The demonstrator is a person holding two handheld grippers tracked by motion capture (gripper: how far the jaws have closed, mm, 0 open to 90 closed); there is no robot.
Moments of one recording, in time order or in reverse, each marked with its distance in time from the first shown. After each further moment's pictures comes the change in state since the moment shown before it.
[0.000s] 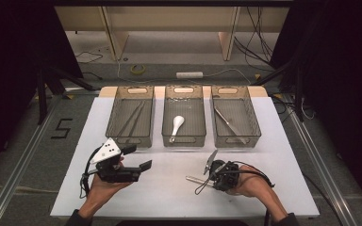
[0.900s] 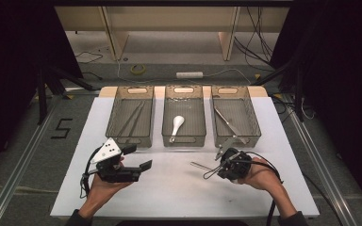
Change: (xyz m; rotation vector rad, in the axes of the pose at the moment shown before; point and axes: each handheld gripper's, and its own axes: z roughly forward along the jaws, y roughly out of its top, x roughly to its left) left arm 0.000 0.000 0.000 0.001 0.001 -0.003; right arm -0.025 -0.019 -0.030 -0.157 -0.015 0.107
